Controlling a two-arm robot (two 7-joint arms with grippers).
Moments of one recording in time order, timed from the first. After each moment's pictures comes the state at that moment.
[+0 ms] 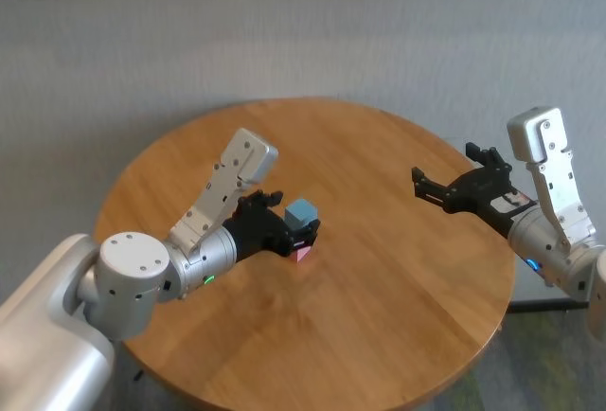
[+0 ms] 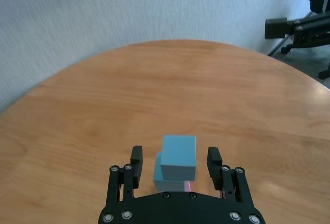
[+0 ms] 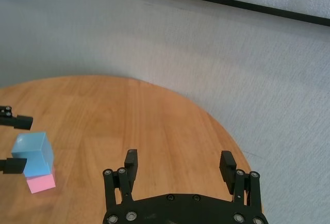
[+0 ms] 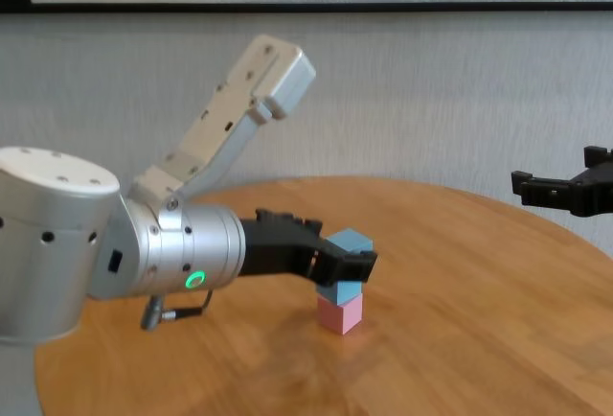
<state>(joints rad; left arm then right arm) -0.43 0.20 0.49 -1.26 -0.10 0.24 -0.39 0.24 0.35 -0.21 -1.42 0.15 0.14 0.29</state>
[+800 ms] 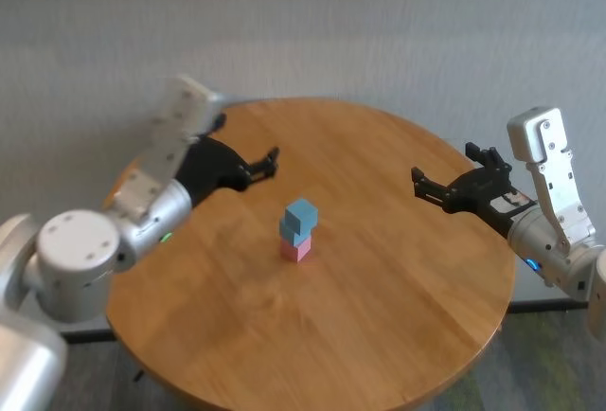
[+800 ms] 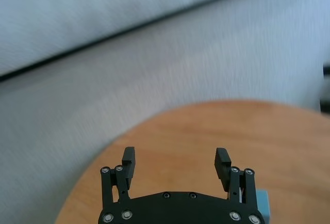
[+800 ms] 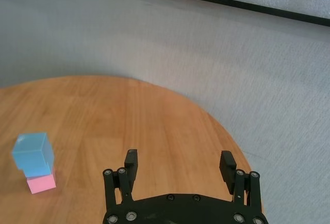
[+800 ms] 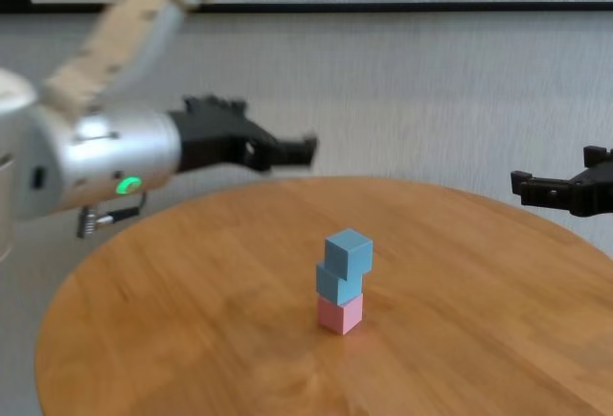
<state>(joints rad) -0.36 0.23 0.37 -1.41 -0.10 0.11 -0.29 0.24 0.35 -0.21 -1.42 0.15 0.14 0.29</state>
